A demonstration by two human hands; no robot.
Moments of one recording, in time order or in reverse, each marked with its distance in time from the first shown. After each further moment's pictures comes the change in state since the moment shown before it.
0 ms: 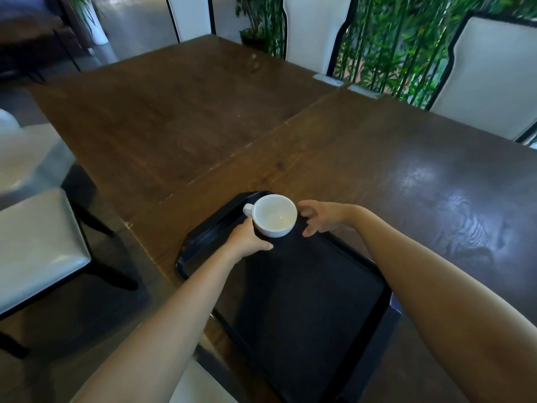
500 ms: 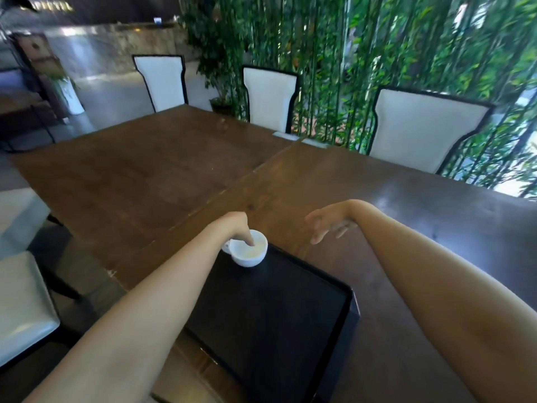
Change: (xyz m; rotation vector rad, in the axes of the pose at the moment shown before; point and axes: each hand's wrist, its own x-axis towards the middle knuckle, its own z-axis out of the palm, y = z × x) left_hand -0.051 0.120 -0.051 0.769 -0.049 0.108; right_hand -0.134 -0.020 -0.046 -0.233 0.132 0.176
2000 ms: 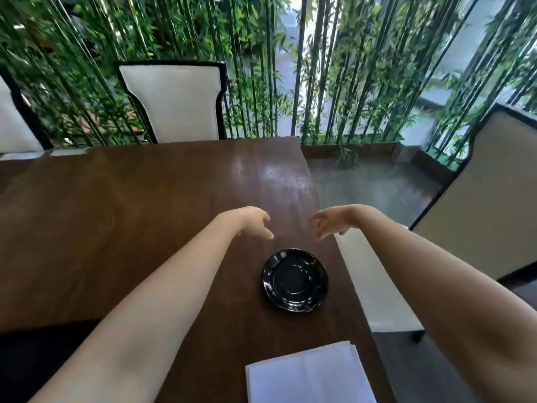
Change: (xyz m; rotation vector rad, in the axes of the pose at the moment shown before) left_hand -0.038 0.497 0.141 0.383 -0.279 0.842; right_hand -0.250 0.440 0.044 0.257 0.348 0.524
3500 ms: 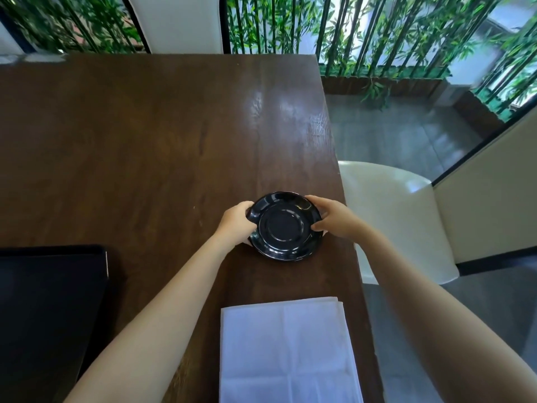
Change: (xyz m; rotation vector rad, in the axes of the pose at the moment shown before) left_hand 0.011 -0.005 0.156 -0.887 0.322 -0.259; right_hand 0.033 0.047 0.122 0.534 0.145 -0.254
